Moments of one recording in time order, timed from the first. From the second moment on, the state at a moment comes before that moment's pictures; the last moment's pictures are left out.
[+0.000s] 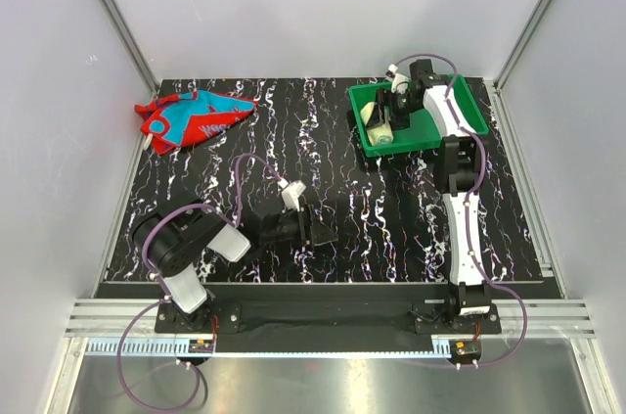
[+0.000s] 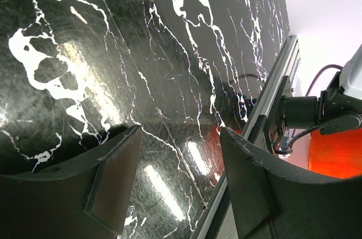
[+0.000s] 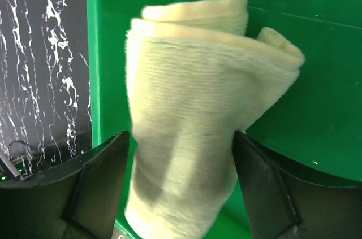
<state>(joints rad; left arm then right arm) -0.73 1.72 0.35 0.95 0.43 -0.85 0.08 2.66 2.49 -0.96 -0.64 0.01</state>
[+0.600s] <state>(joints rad) -0.75 1.72 0.38 0.91 0.41 -0.84 0.08 2.47 2.21 -0.86 -0.49 0.11</state>
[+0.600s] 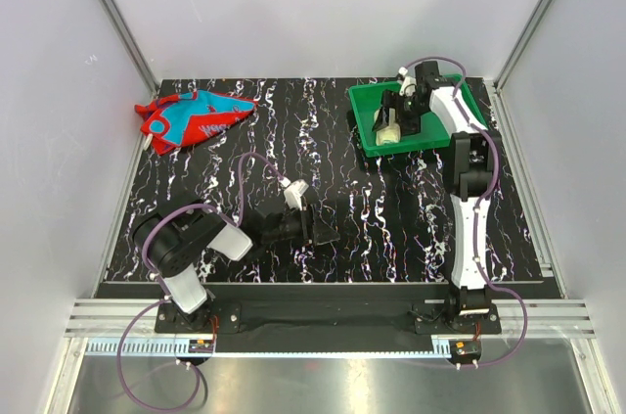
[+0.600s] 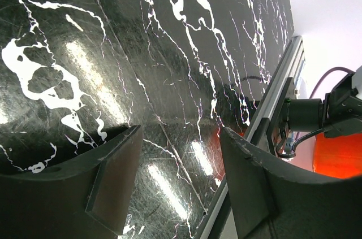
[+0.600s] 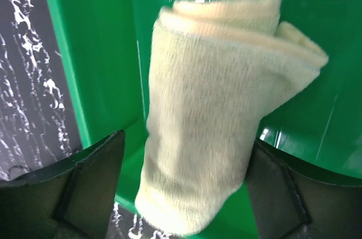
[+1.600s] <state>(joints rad) -0.76 1.73 0.40 0.89 0.41 -0.83 0.08 2.38 2.10 -0.74 -0.36 0.26</state>
